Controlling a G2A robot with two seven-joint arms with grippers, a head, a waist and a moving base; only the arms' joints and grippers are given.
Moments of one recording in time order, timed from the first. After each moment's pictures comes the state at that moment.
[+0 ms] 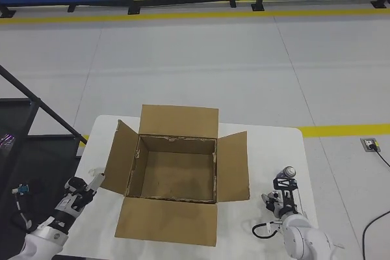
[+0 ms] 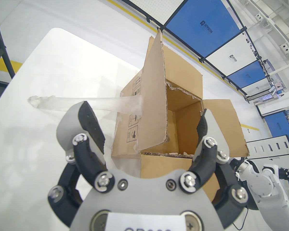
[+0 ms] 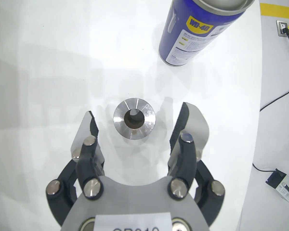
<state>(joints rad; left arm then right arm) 1.68 -1.16 -1.90 -2.09 0.43 -0.09 -0.39 -1.35 -1.37 1.48 -1.65 -1.33 0.15 0.65</state>
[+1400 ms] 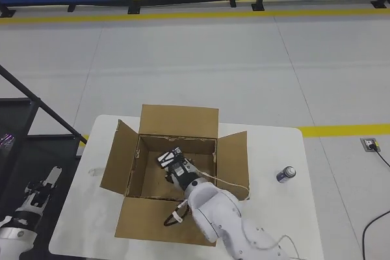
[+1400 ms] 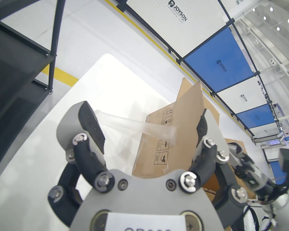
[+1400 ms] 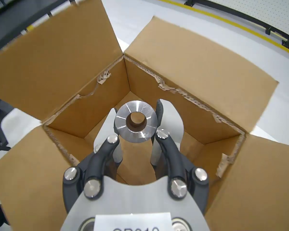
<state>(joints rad) 1.67 -1.16 -2.07 -1.99 0.29 -0.02 -0.33 -0.75 -1.54 0.71 -1.49 -1.35 0.21 0.59</state>
